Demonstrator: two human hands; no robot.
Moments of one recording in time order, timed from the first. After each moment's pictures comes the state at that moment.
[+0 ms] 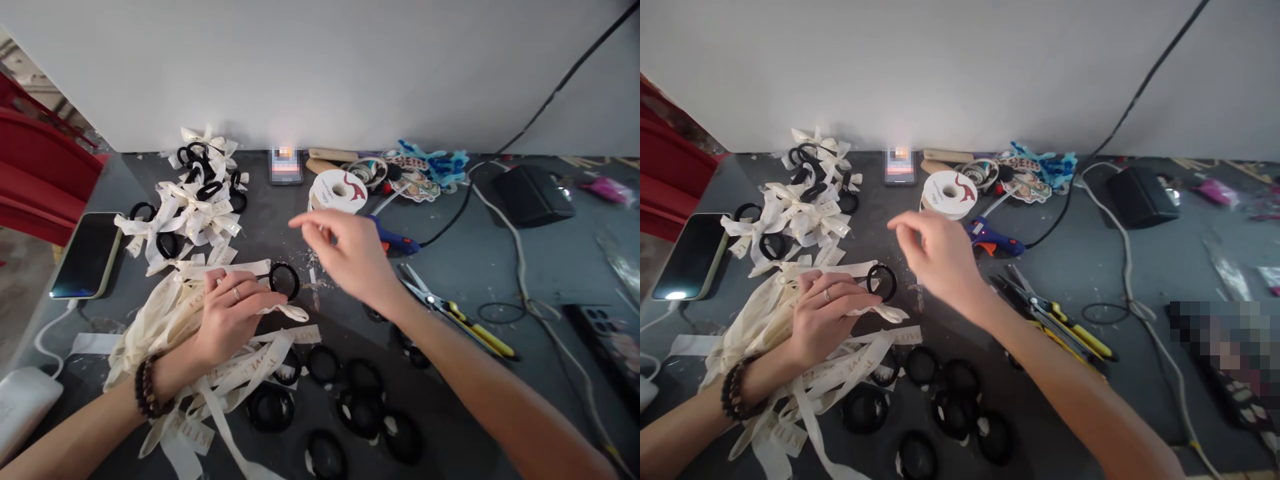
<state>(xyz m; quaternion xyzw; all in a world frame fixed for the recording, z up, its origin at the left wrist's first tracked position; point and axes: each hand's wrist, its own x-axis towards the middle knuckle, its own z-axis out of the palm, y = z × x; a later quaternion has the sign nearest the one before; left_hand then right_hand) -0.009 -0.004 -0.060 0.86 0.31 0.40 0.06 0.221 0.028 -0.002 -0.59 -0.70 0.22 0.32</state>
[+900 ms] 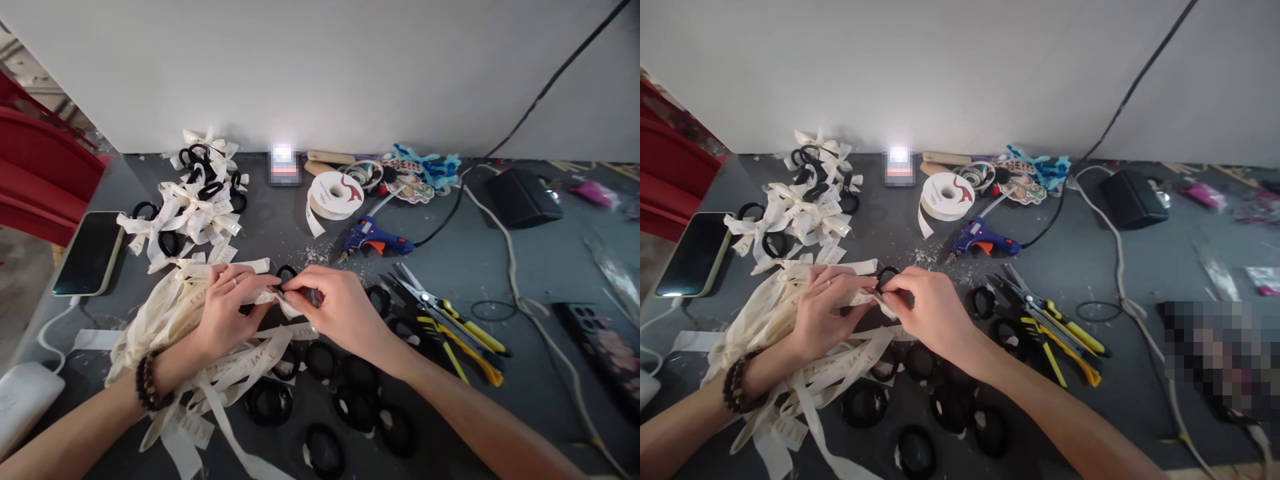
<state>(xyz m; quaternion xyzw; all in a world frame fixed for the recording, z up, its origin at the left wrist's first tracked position) -0.009 -0.005 -0.058 0.85 0.36 0.37 0.13 0.208 -0.031 -0.026 -0.55 -0.71 0.32 0.29</state>
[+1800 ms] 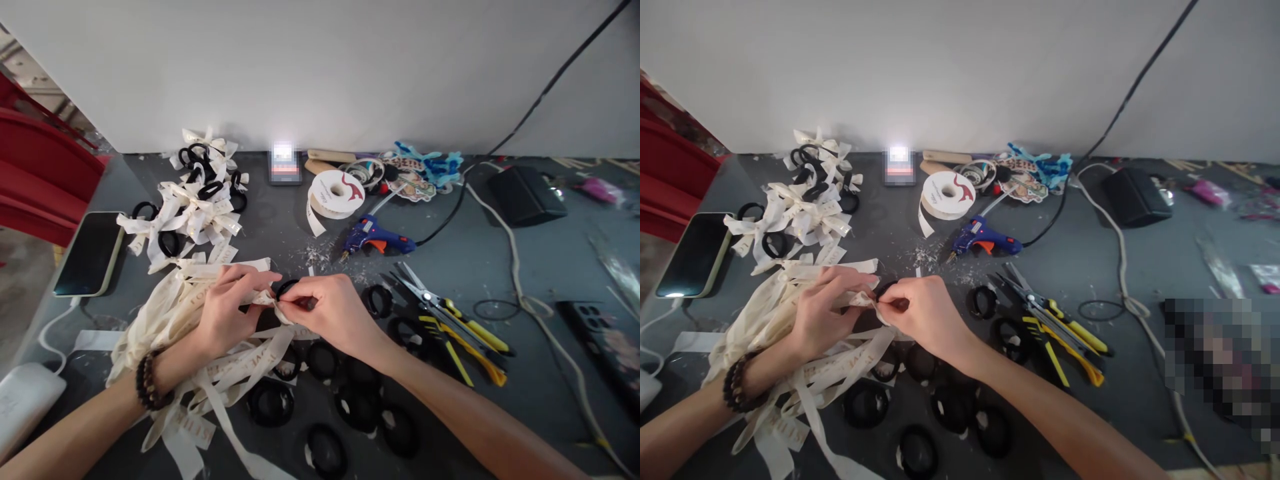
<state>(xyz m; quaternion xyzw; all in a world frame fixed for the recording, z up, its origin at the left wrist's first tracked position) -0.013 -0.004 -0.066 0.83 0.35 0.39 0.20 0.199 -0.033 -0.029 -0.54 -0.69 0.38 0.30</state>
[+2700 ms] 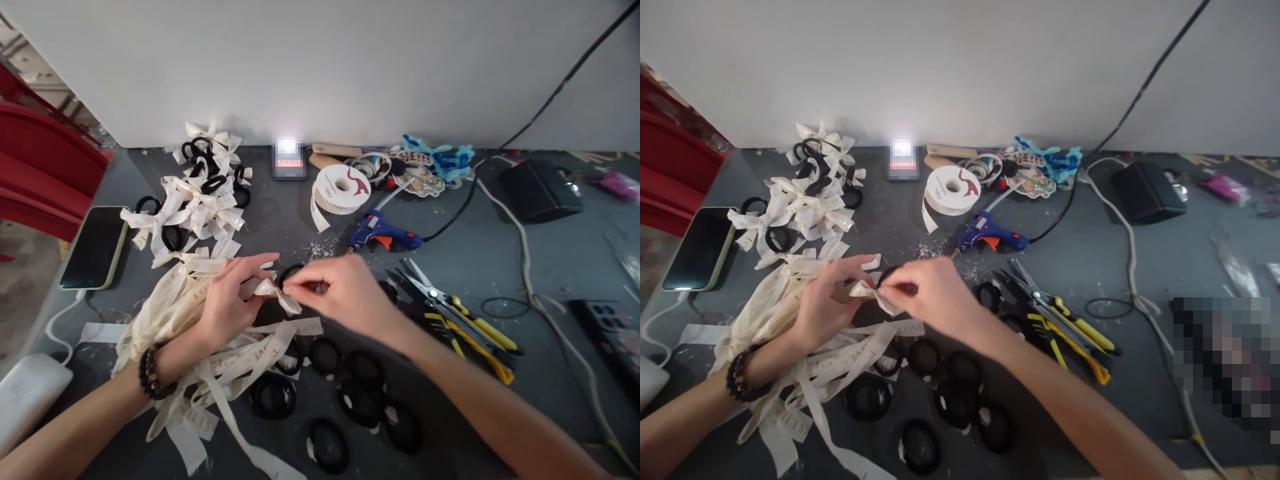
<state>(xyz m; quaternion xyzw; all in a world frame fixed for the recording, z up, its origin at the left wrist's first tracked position) -0.013 -0.003 -0.064 0.79 0.41 0.36 0.28 0.216 -0.017 -0.019 -0.51 -0.73 0.35 0.28</state>
